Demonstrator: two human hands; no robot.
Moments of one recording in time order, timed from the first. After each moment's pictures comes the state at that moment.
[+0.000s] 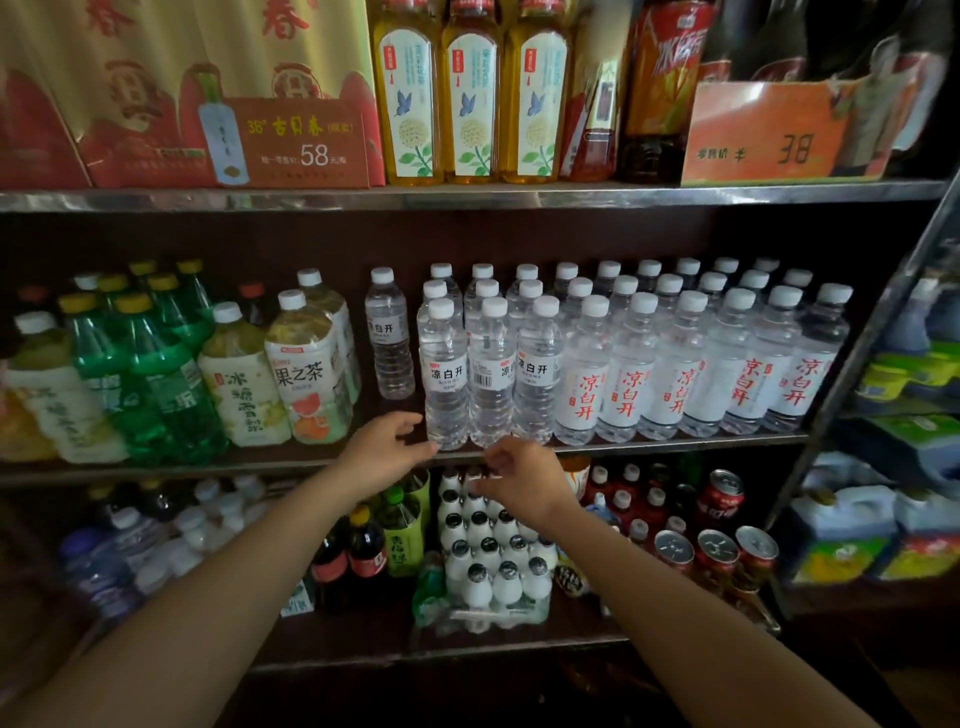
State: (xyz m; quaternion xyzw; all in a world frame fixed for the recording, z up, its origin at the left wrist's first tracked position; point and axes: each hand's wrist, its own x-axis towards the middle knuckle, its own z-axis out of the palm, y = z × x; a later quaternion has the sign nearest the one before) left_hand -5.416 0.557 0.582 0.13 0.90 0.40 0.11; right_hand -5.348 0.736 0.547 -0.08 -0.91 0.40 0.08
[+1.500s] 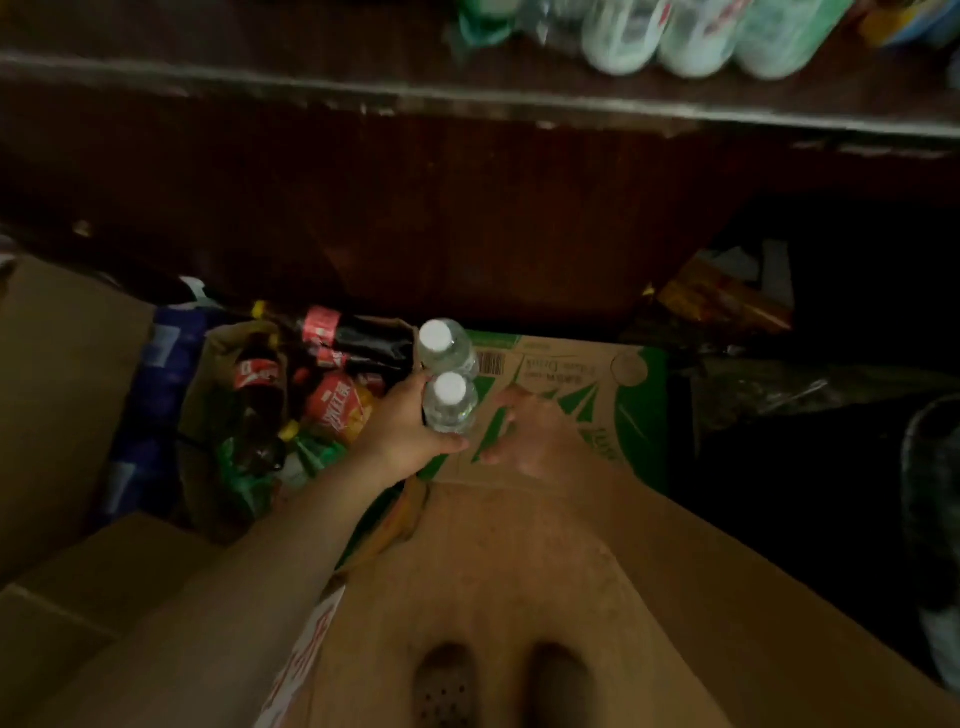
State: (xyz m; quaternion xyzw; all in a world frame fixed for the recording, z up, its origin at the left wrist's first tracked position) left_hand -5.245 0.481 -0.034 -0.02 0.87 0.40 0.28; right_hand -5.230 0.640 -0.038 -0.12 -0.87 0.33 -0.35
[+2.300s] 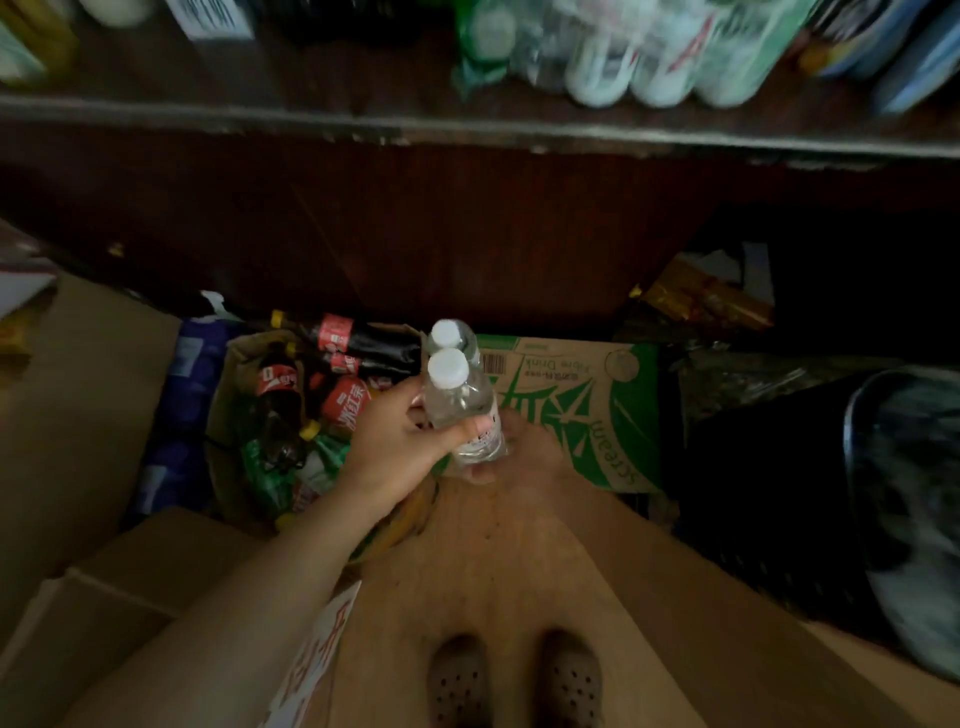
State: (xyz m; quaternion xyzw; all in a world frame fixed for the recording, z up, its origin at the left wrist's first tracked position) left_hand -5.204 0.473 0.034 -0.05 0.82 0.54 0.19; right_hand -5.184 0.621 -0.029 -0.15 -0.80 0.47 -0.32
